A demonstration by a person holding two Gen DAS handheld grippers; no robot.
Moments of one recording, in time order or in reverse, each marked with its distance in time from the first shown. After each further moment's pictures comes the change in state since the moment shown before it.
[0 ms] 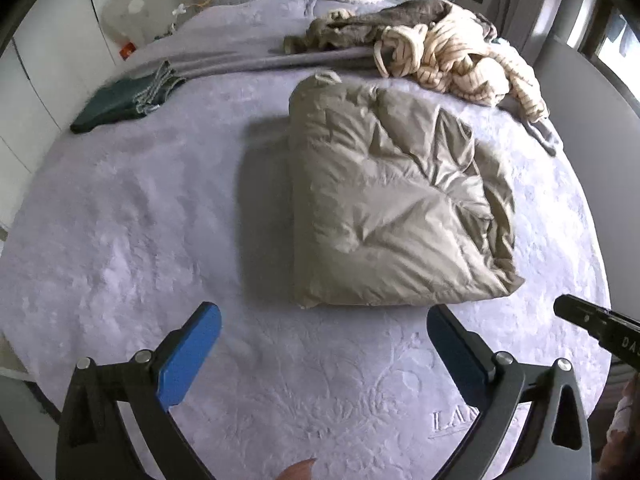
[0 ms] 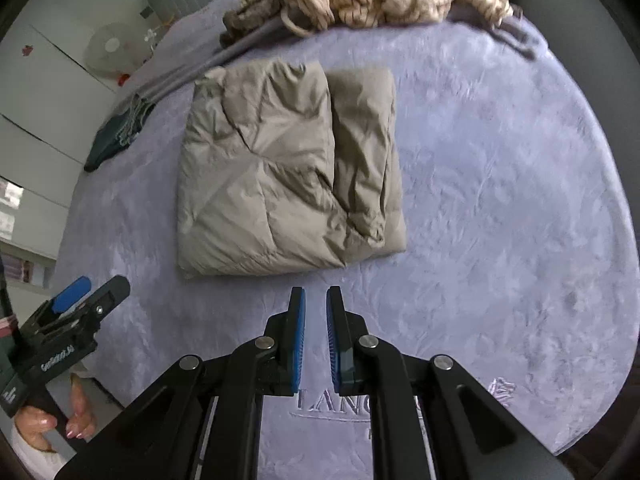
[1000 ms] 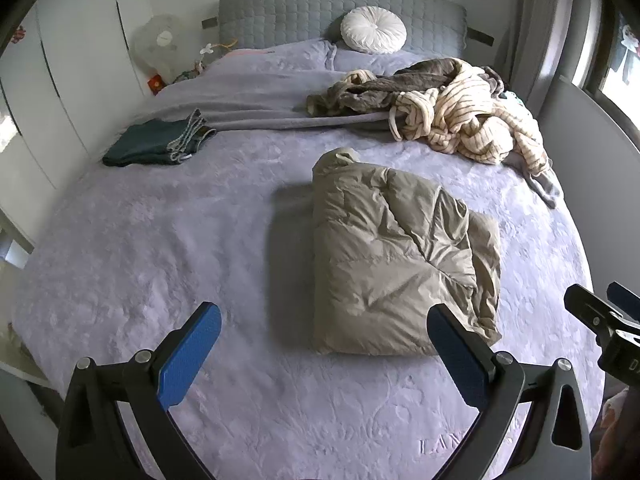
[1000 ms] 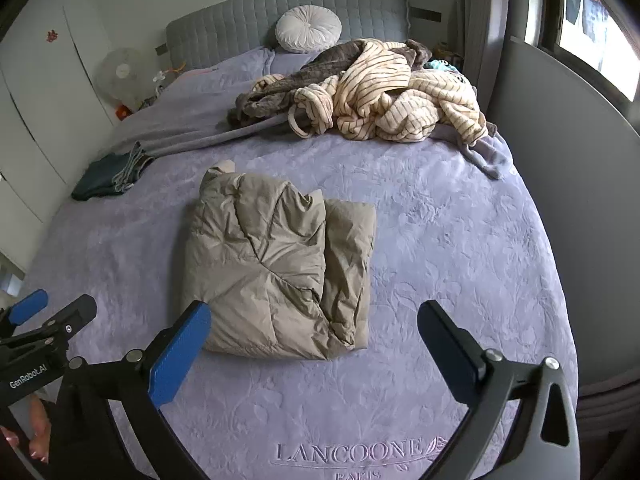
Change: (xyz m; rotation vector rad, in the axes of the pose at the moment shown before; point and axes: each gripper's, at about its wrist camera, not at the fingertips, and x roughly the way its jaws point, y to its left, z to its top) left arm -0.074 0.002 0.035 -0.042 -0.151 0.068; right arm -0.077 0.047 0.034 -0.132 -0.285 -0.173
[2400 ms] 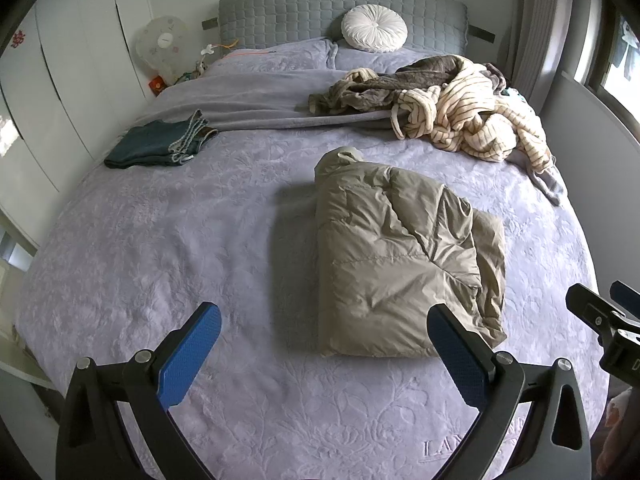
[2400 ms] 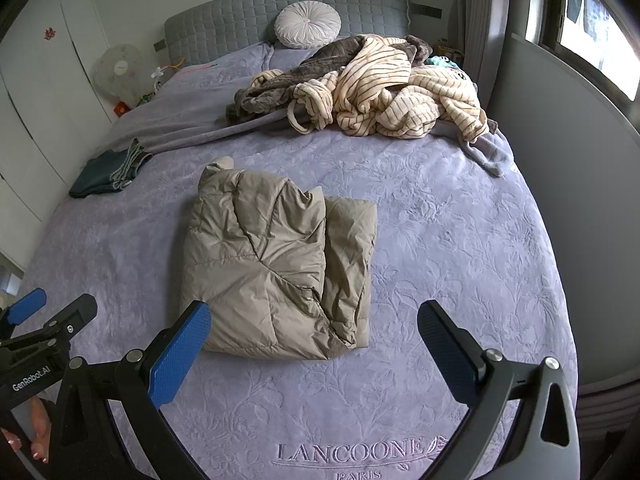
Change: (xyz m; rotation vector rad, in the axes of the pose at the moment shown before) left arm 0.003 0.000 0.001 0.001 0.004 0.008; right arm 0.000 0.000 0.001 -0.003 0.005 0.000
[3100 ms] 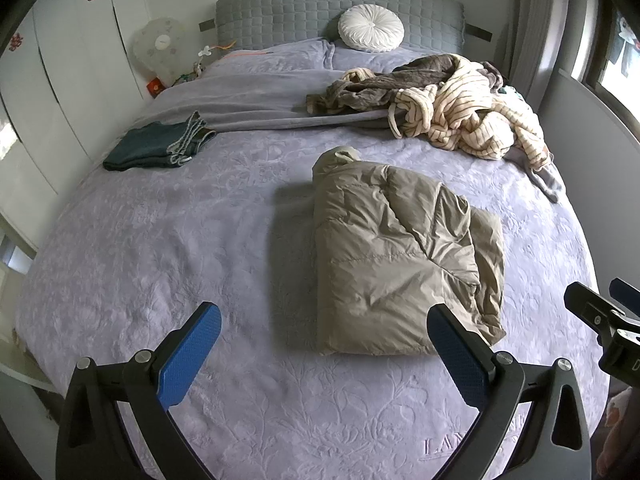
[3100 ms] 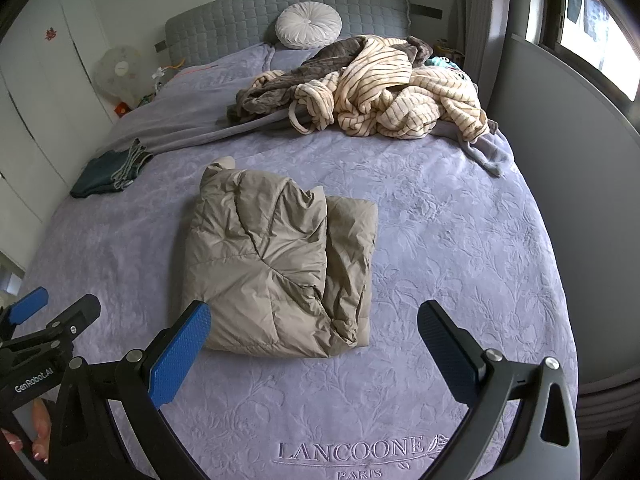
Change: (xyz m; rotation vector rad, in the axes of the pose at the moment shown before) left arm -0.002 -0.002 -0.002 -0.003 -0.001 0.004; right arm -0.002 0.000 0.000 -0.005 0.001 0.003
